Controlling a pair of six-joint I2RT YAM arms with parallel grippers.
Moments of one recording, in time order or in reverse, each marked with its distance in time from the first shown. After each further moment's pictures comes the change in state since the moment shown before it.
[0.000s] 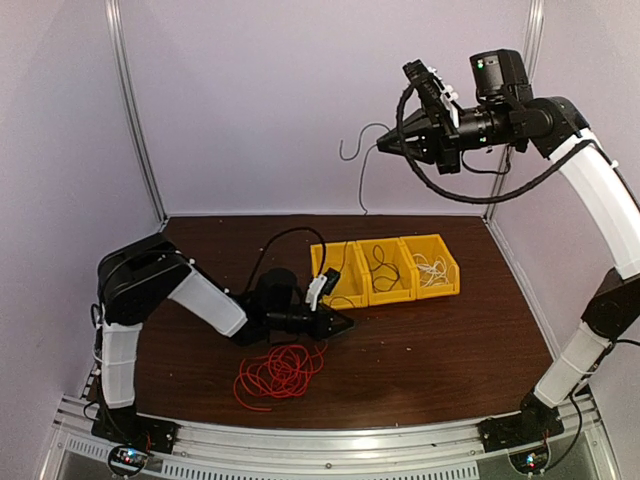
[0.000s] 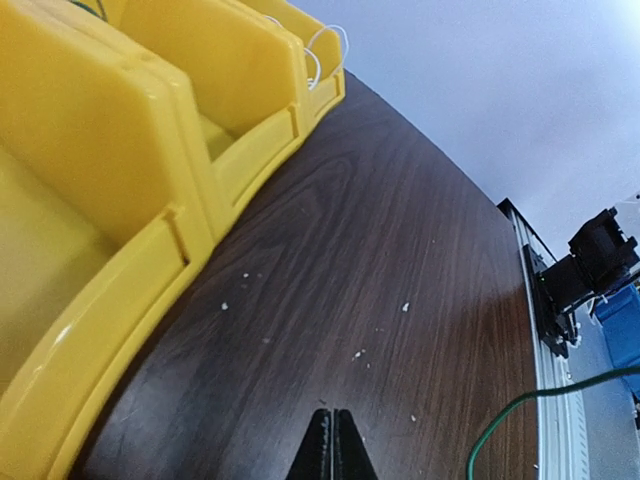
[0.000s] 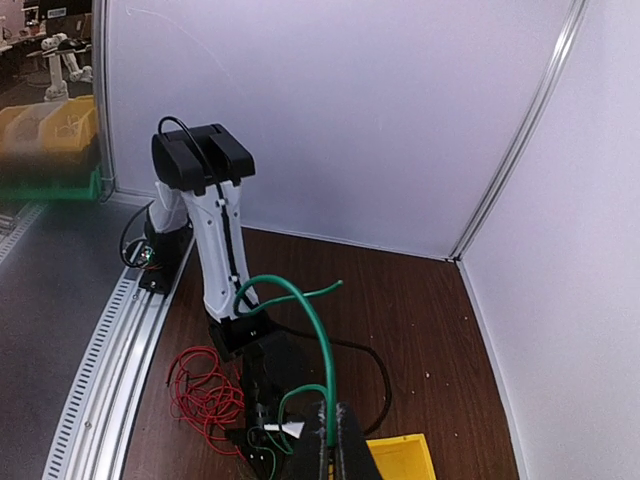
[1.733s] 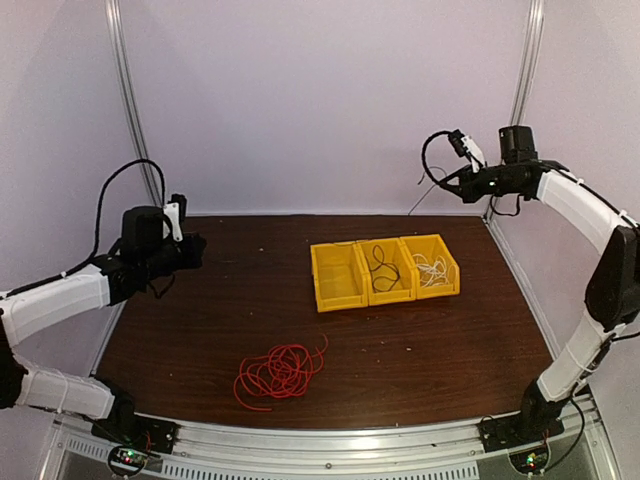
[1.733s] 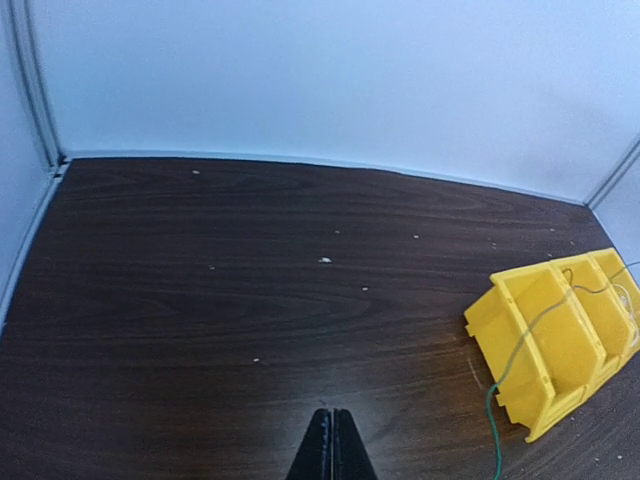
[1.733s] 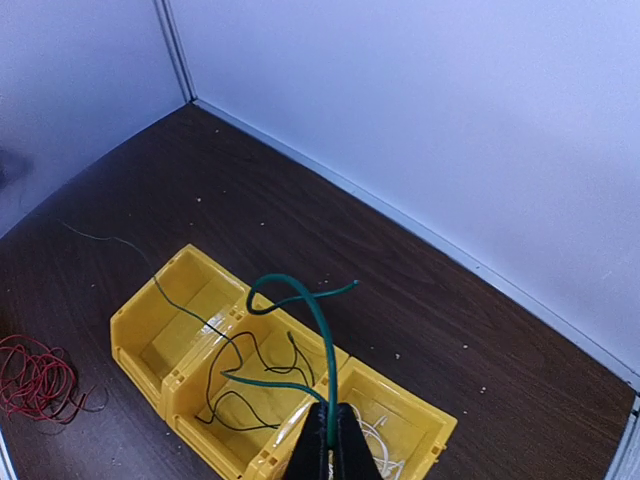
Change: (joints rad) left arm 0.500 -1.020 -0.285 -0.800 -0.624 0.125; right arm -0.513 -0.001 -0.587 0.453 0.274 0.293
